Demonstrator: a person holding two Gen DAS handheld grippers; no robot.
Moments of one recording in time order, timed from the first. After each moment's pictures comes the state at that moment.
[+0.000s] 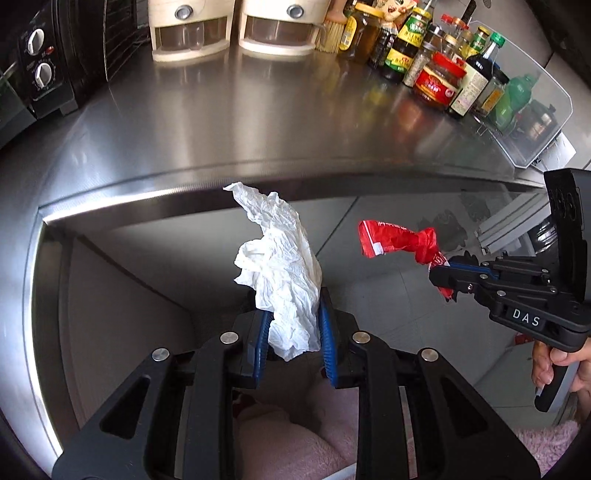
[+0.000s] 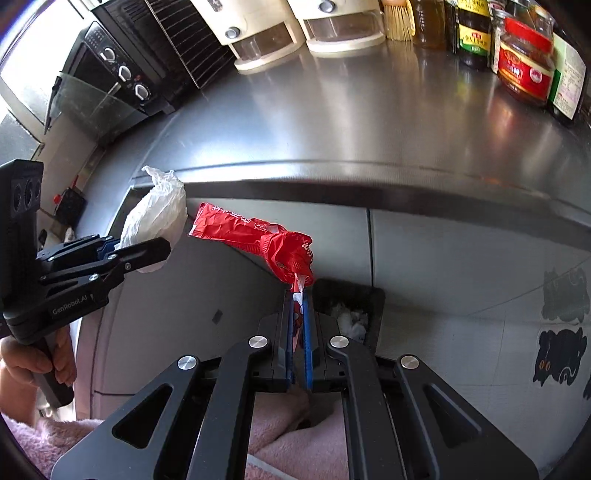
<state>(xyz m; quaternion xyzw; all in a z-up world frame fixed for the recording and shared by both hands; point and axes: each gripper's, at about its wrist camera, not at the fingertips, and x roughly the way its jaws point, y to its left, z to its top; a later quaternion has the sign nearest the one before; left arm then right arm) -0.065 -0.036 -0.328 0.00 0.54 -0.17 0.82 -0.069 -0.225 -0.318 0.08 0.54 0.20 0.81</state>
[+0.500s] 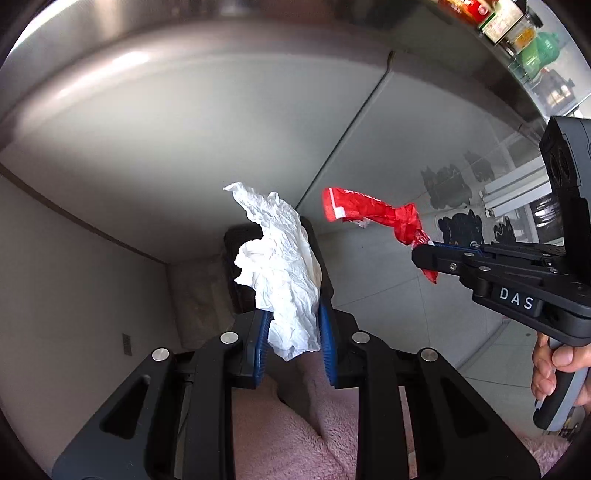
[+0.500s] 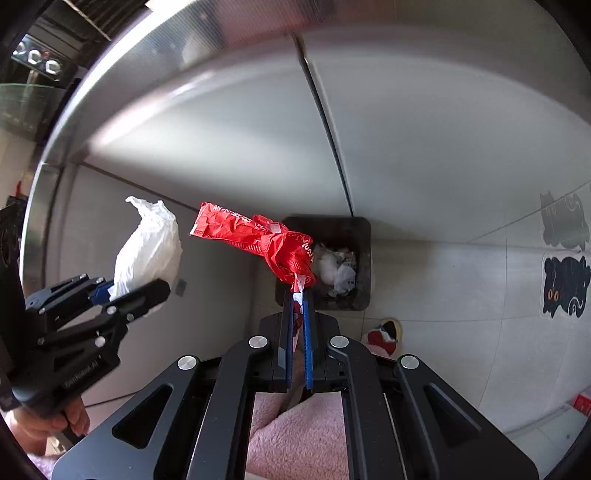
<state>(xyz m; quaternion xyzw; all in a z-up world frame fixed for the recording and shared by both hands) -0.058 -0.063 -0.463 0.00 0.63 -0.18 0.76 -0.059 -0.223 -0.440 0.11 0.64 0.12 0.75</state>
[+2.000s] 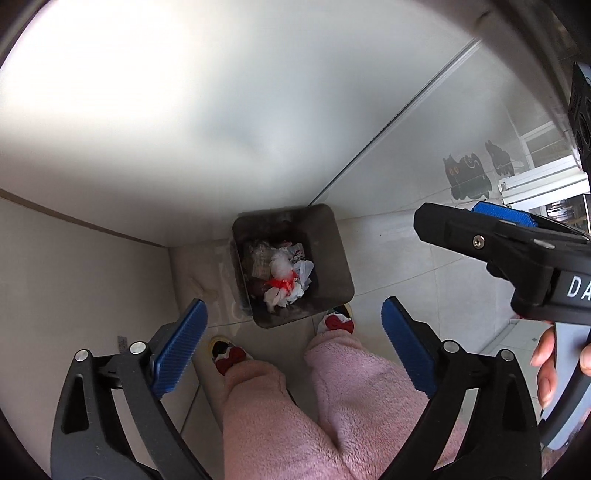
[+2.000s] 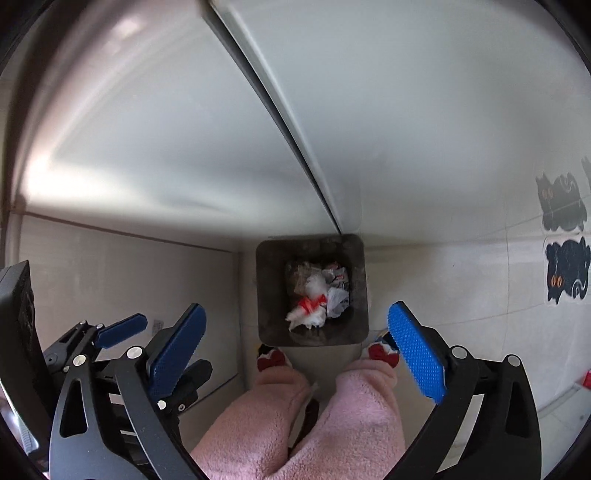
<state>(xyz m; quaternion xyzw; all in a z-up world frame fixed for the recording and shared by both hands) -0.023 -0.066 -0.496 0.01 0.66 -0.15 0.74 -0.012 -0.217 -0.481 0.13 0.65 0.08 0.75</state>
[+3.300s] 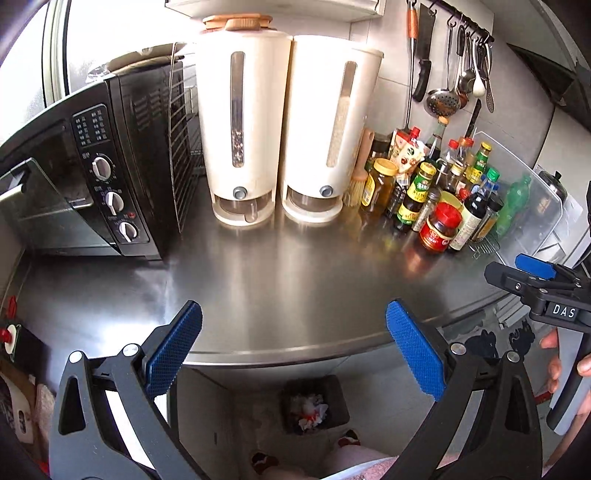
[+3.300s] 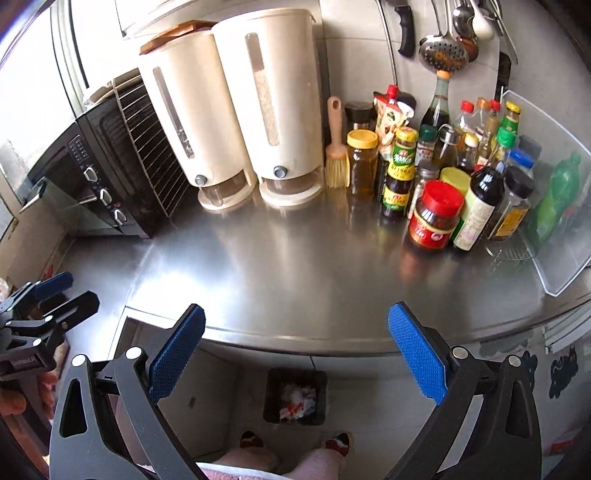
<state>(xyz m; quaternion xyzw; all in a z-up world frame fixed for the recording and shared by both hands) -0.022 -0.008 -0.097 0.00 0.39 -0.10 0.92 -0.032 -0.250 -0.106 0.06 0.42 0.05 0.91</state>
